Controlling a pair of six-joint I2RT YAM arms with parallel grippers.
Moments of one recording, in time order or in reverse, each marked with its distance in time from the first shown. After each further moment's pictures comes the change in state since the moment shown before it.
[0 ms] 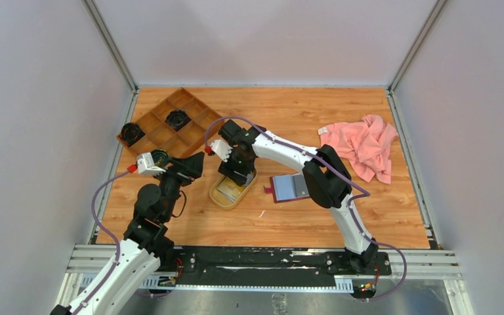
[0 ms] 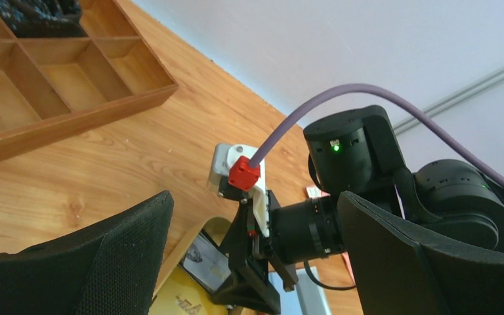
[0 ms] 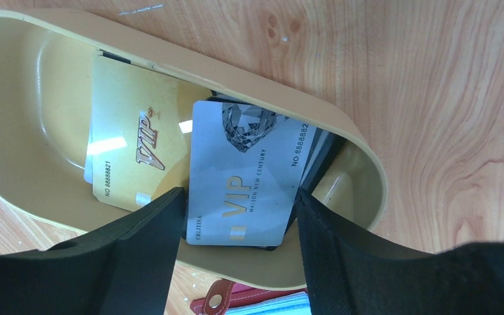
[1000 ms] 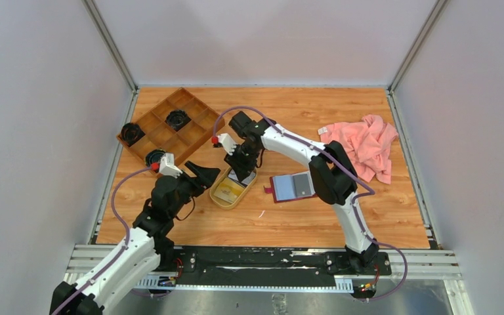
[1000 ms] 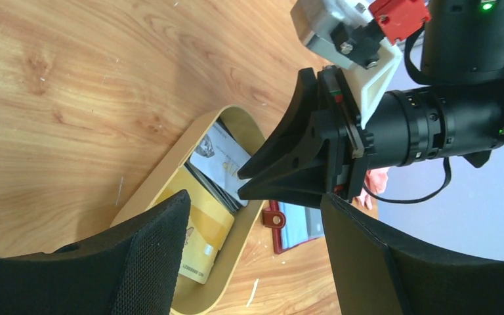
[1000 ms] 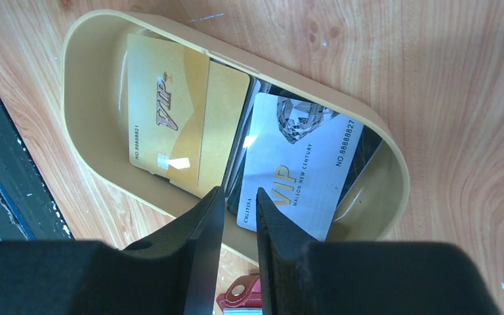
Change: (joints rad) left arm 0.000 0.189 -0.035 -0.077 0.253 -0.188; right arm -0.082 -0.025 -0.013 -0.012 -0.263 0.002
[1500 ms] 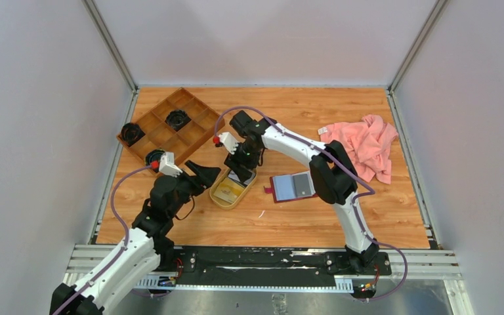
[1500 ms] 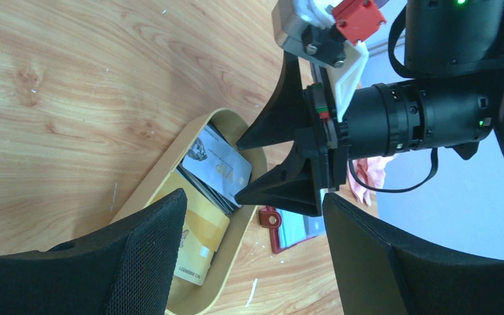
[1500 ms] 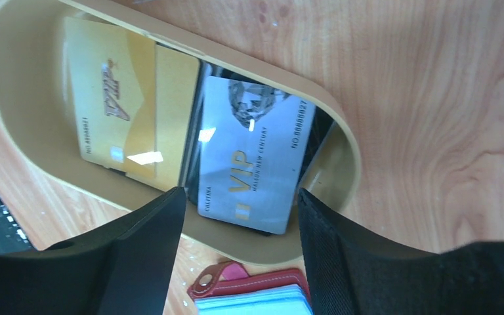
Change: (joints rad) left arm 0.000 0.011 0.013 -0.001 0.017 0.024; right arm -0.005 0.000 0.002 -0.003 0.072 -0.031
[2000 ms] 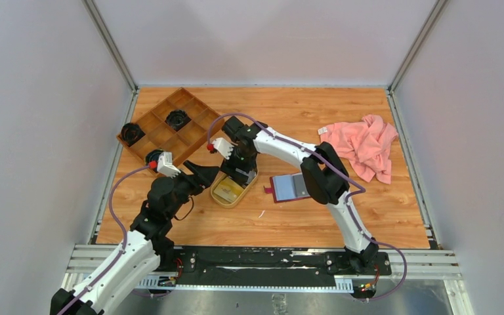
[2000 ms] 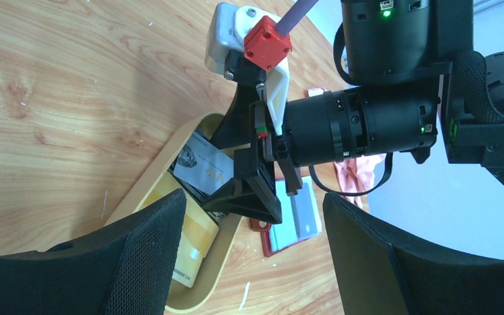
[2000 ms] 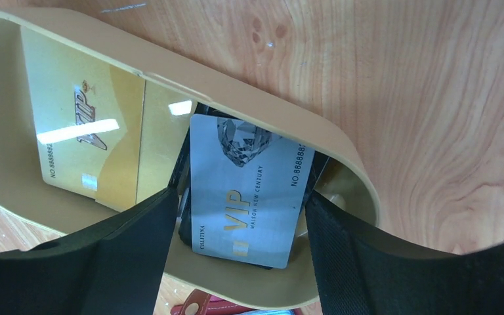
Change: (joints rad) left arm 0.000 -0.049 0.000 0.000 0.002 0.012; right arm 0.039 0.069 0.060 -0.009 0.127 -0.035
